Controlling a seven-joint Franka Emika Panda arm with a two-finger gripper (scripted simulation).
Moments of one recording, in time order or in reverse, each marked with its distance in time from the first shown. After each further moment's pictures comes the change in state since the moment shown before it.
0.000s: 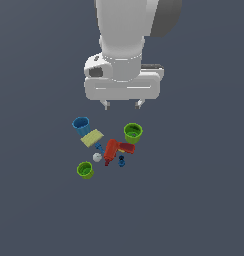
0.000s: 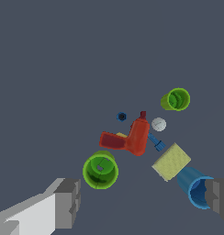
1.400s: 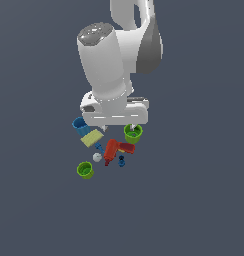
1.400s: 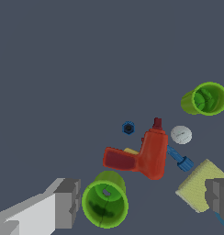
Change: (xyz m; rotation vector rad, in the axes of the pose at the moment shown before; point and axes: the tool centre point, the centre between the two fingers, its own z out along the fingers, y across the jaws) arm 0.023 0.015 0.084 0.126 0.017 0.069
